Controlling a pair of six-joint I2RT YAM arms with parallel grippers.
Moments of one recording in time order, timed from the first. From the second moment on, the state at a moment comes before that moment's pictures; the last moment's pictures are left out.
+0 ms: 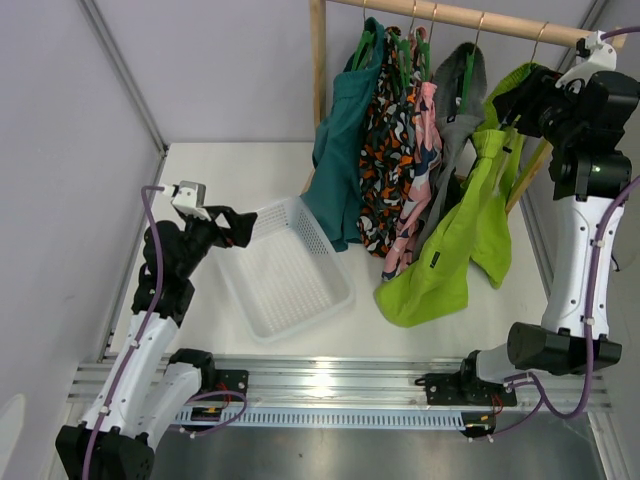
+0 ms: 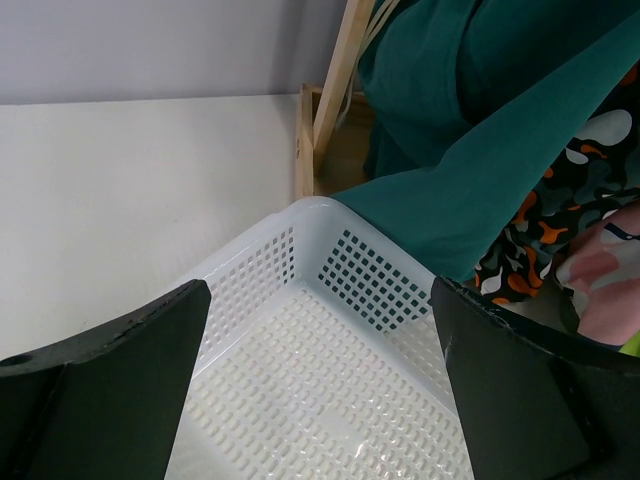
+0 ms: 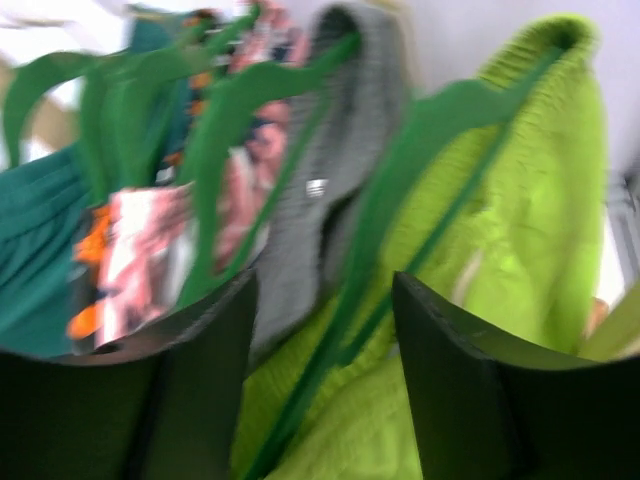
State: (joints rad) left arm -0.12 0.75 0.66 0.02 0.27 -0.21; right arm -0.16 1.43 1.96 -0.65 -0.34 0.27
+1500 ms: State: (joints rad) left arm -0.12 0.73 0.66 0.08 0.40 -0.25; right arm -0.25 1.28 2.00 -0.75 -0.36 -0.06
